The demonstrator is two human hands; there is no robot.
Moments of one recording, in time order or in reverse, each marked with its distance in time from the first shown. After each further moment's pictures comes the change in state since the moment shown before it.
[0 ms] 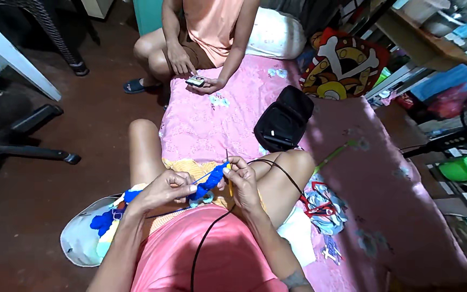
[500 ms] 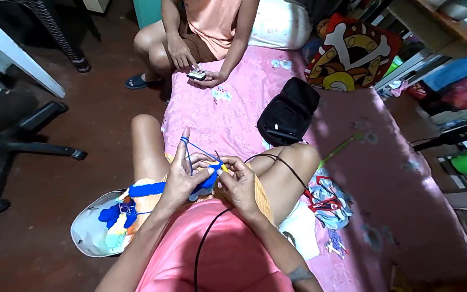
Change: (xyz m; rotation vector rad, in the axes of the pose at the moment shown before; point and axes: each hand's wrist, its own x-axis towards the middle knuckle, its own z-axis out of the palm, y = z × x) left_hand 0.029 0.038 0.057 -0.254 0.441 0.021; right_hand -0.012 0.005 0.017 -0.287 0.039 -0.157
